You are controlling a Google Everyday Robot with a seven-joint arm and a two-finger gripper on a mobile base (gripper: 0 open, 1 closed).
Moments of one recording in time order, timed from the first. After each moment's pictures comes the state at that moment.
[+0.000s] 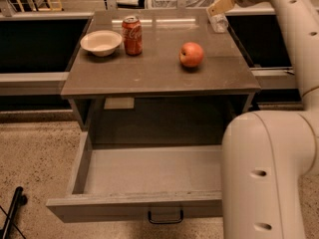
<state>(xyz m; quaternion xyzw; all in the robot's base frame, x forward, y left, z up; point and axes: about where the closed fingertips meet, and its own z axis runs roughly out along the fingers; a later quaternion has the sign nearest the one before) 0.900 -0.261 0.979 -0.28 0.79 -0.07 0.54</state>
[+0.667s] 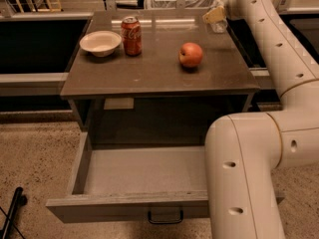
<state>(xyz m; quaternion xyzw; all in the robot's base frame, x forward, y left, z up) 0.944 -0.277 0.923 -0.16 0.83 -0.08 0.53</state>
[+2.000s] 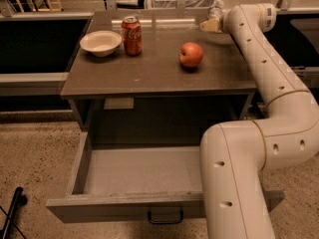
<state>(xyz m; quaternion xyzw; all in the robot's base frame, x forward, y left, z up) 0.976 -0.285 0.863 -0.07 0.83 -0.04 0.55</state>
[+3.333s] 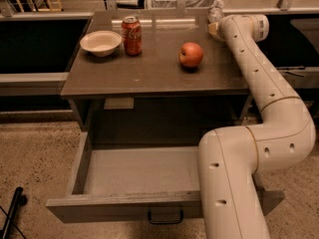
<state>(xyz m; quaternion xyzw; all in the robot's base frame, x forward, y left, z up) 0.995 -0.295 0.842 -0.06 0.81 -0.06 0.57</state>
